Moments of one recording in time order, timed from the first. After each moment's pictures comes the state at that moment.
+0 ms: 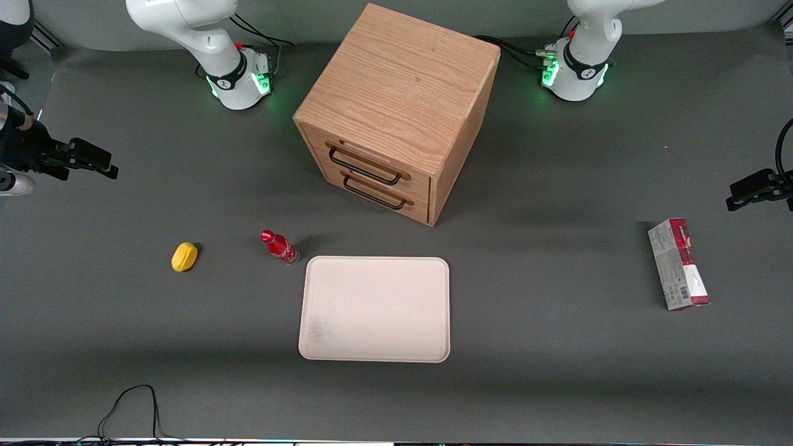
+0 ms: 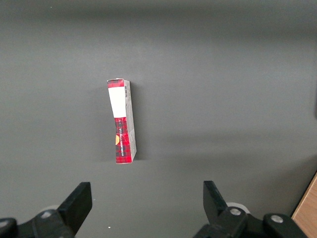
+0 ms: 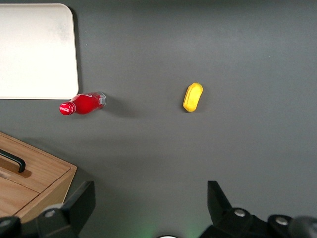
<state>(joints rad) 0.20 -0.05 -0.23 -1.66 0.02 1.55 0.01</state>
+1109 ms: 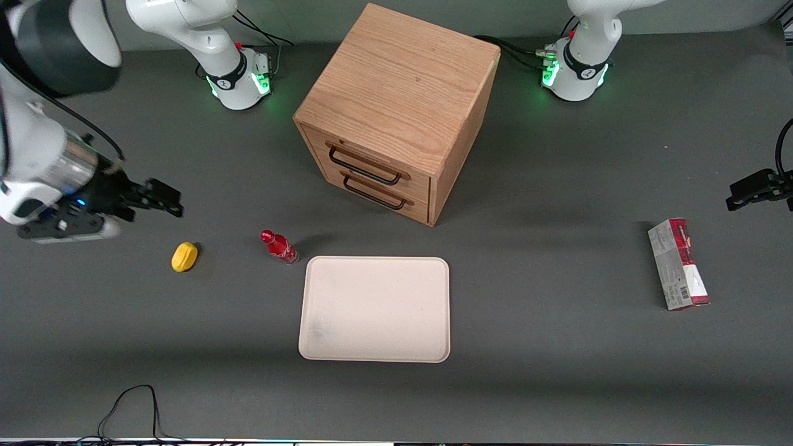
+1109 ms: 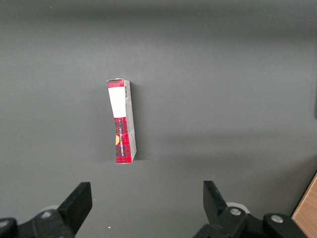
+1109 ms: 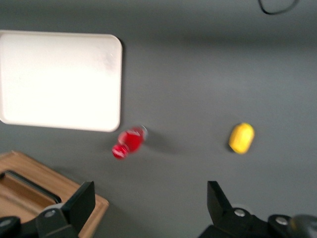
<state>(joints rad) 0.23 0.19 -0.06 -1.51 0.07 1.71 0.15</state>
